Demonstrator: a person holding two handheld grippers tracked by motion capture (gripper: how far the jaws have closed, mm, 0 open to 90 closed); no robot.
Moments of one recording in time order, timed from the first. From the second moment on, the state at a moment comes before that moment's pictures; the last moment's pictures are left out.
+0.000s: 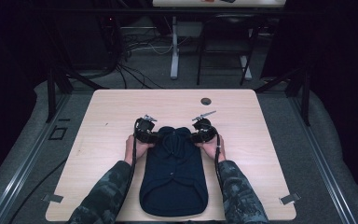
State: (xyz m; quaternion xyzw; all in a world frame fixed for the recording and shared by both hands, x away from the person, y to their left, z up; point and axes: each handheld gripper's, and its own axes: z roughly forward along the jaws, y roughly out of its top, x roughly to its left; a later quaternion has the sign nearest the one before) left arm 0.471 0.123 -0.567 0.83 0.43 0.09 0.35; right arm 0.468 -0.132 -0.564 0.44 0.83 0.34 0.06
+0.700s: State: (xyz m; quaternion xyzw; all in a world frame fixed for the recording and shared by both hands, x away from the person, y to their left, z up) left arm 0.447 0.138 -0.533 0.81 0.40 0.13 0.42; right arm 0.436 -0.137 -0.520 0.37 0.83 0.39 0.12
